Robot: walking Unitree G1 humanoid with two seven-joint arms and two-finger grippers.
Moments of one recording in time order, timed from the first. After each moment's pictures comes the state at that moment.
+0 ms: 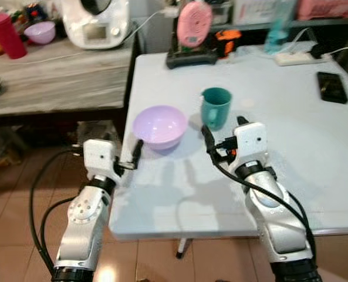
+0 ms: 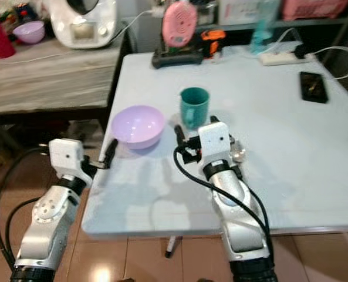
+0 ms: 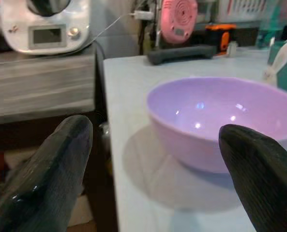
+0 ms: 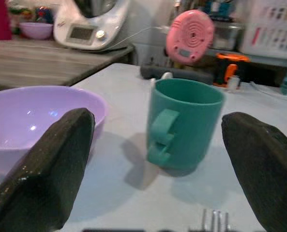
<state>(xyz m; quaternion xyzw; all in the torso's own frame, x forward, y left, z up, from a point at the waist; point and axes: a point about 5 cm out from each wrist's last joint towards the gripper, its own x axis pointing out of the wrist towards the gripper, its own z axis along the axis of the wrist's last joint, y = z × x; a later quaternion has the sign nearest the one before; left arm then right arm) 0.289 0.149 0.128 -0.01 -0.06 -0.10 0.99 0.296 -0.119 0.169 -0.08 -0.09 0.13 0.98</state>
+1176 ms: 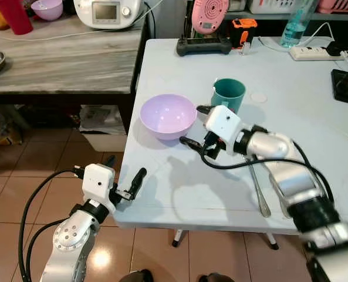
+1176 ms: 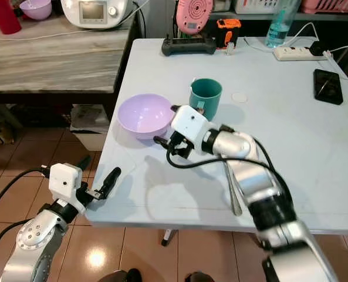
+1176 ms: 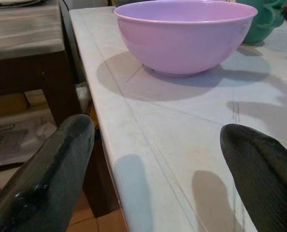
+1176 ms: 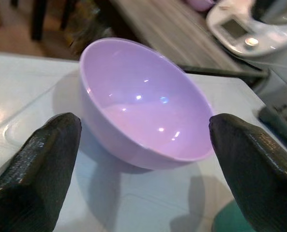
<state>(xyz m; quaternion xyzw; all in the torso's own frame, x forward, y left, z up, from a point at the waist) 0.250 0.161 0.101 0.02 -0.02 -0.20 0.98 0.348 -0.110 0.199 -0.32 -0.06 0.43 0.84</state>
